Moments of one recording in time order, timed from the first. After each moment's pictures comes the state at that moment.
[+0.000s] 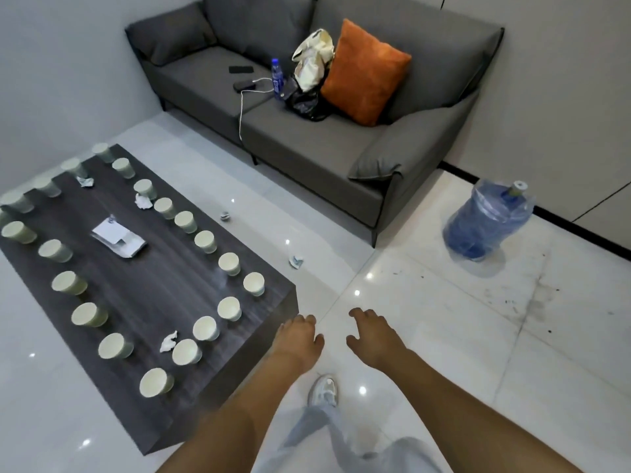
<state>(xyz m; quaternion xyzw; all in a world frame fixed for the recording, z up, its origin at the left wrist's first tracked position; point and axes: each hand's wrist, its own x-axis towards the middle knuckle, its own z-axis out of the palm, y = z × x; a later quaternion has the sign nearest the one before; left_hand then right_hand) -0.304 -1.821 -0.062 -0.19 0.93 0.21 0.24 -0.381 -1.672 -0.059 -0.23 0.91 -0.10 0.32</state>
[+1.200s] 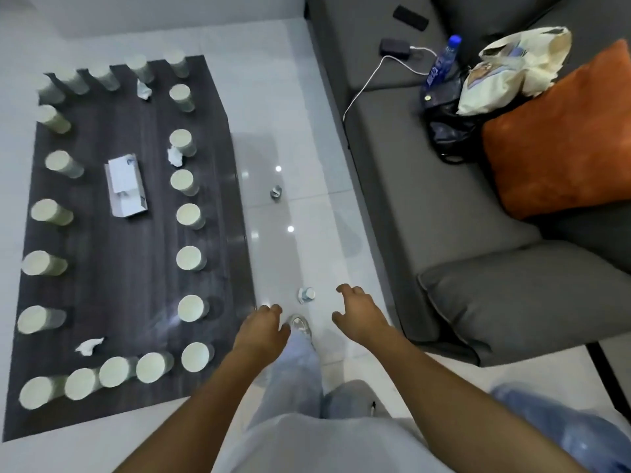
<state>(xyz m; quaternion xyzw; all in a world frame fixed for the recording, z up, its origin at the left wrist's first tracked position) -0.679 -2.037 -0.136 -0.55 0.73 0.35 0.20 -0.870 -1.982 -0.134 -0.46 0.78 0.02 0.42</state>
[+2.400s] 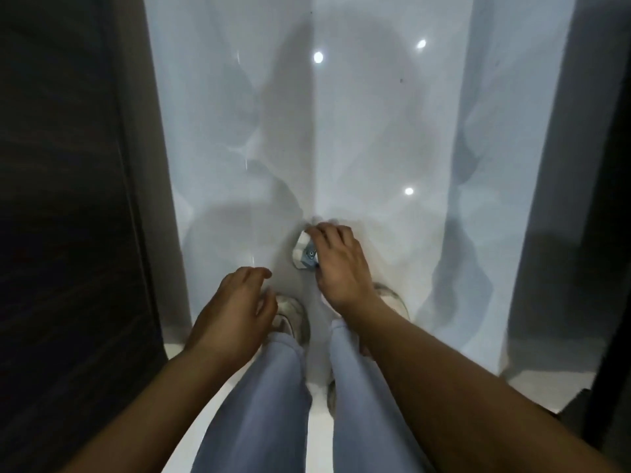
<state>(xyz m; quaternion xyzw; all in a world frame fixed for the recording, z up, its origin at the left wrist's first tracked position) -0.712 -2.100 -0.755 -0.62 0.61 0.44 0.21 -0.878 -2.079 -0.846 -0.62 0.67 0.04 0.41</state>
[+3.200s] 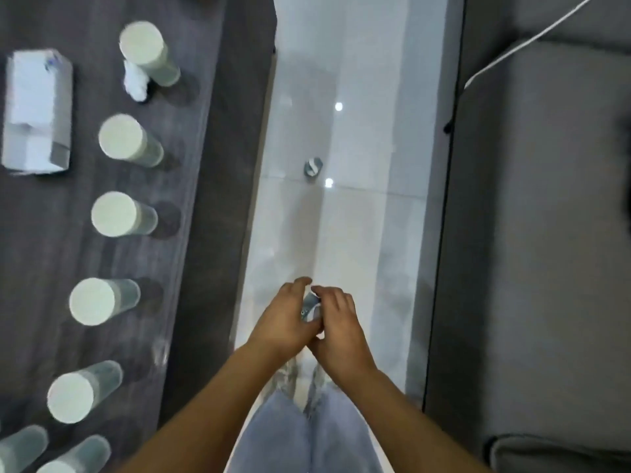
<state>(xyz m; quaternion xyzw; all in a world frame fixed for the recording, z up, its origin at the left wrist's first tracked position) -0.815 -2.252 -0.381 -0.65 0.56 0.51 0.07 -0.928 -2.212 -0.391 -0.56 0.66 -0.09 0.49</state>
